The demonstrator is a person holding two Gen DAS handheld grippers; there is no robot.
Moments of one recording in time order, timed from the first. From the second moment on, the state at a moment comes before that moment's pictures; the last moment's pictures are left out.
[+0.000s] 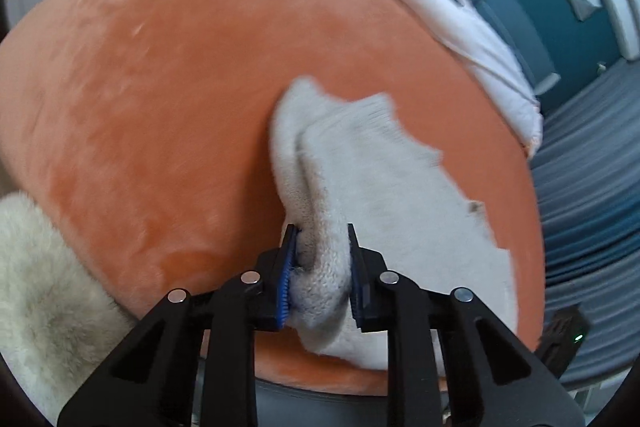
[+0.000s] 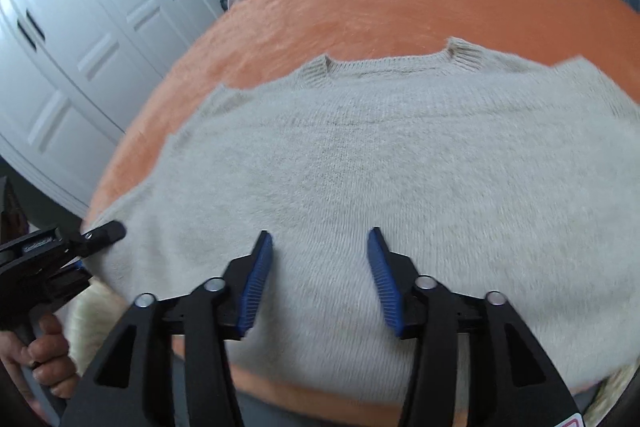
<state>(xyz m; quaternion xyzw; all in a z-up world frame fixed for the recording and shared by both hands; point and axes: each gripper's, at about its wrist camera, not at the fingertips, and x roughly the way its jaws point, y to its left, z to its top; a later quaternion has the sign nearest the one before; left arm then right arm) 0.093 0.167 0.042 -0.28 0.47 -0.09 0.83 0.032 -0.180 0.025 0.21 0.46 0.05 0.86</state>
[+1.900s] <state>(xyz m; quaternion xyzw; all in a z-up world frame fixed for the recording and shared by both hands) 0.018 -0.064 -0.008 0.00 0.55 -0.22 0.80 -0.076 -0.381 0.028 0.36 0.42 -0.11 0.83</state>
